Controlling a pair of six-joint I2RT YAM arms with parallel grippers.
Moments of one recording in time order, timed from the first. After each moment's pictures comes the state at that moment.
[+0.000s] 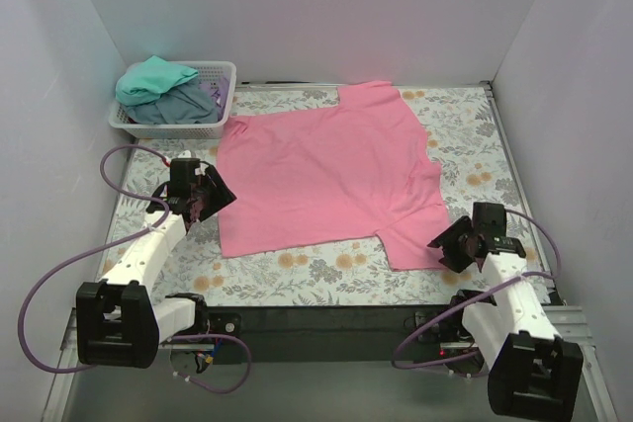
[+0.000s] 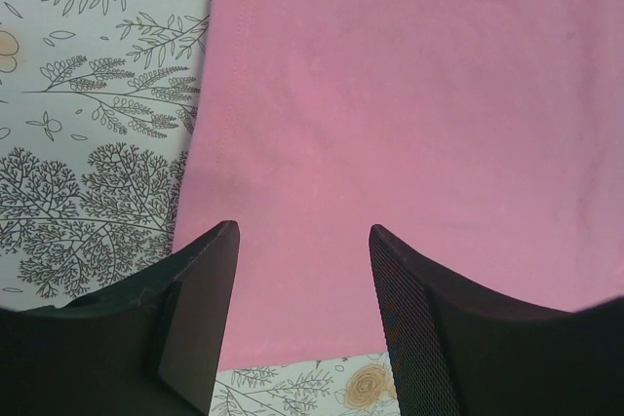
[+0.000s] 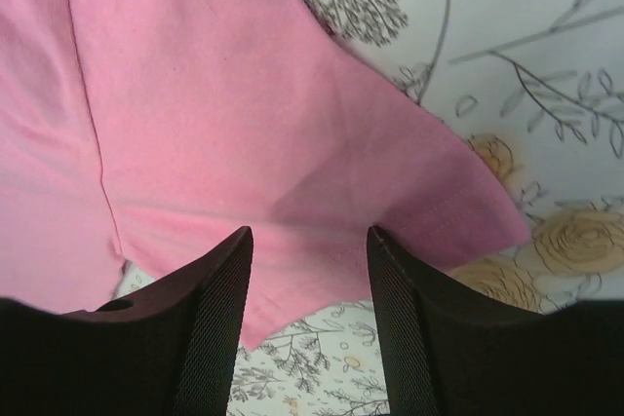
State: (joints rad) left arm -0.07 1.15 0.68 -0.36 0.04 -0.62; right arm -0.10 0.88 0.39 -0.61 -0.15 0.79
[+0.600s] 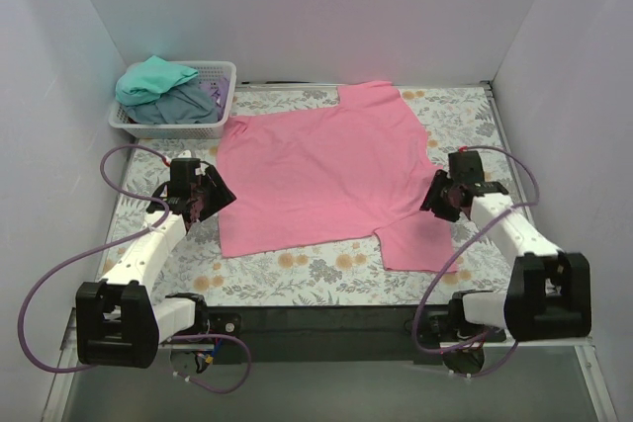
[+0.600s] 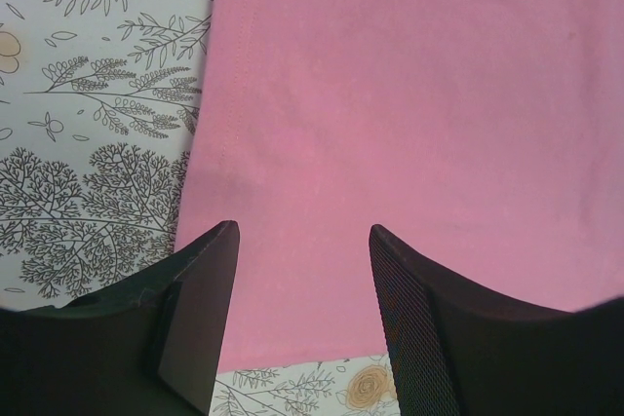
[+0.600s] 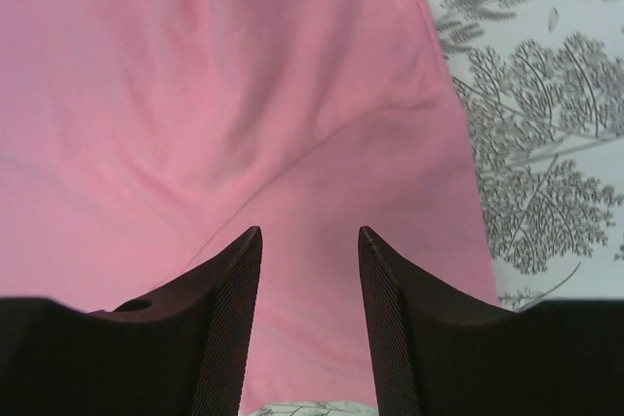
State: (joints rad) left arm -0.07 1.15 0.68 -0.36 0.03 -0.62; right arm 0.08 1.20 0.71 -0.52 -0.04 0.53
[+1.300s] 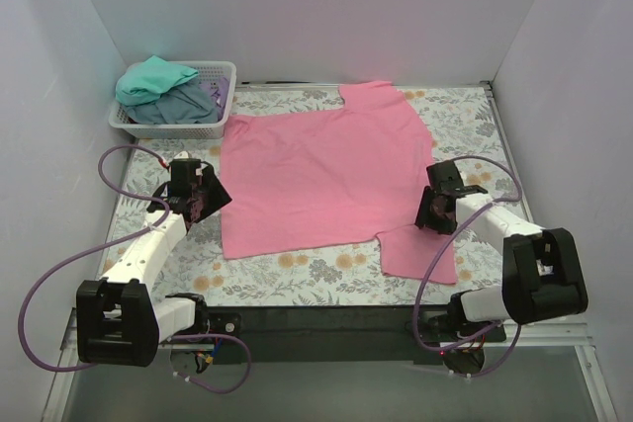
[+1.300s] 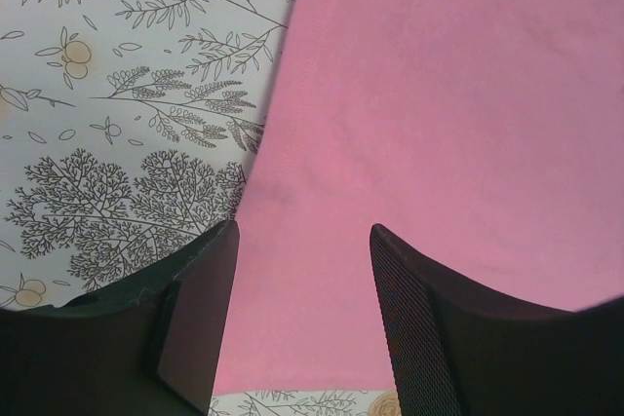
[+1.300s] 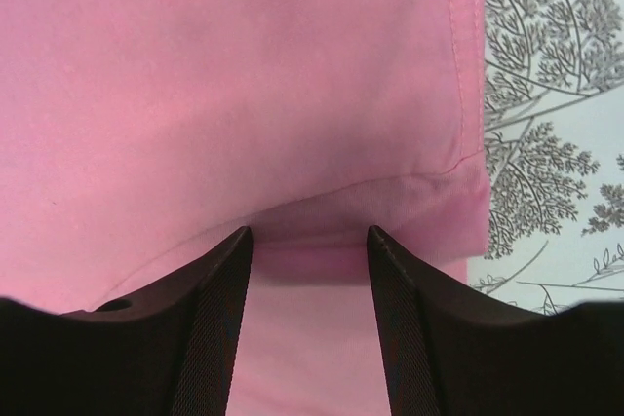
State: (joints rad) left arm -0.07 1.16 0.68 -0.38 -0.06 -0.61; right arm 0.22 1.38 0.69 -0.50 0.18 0.47
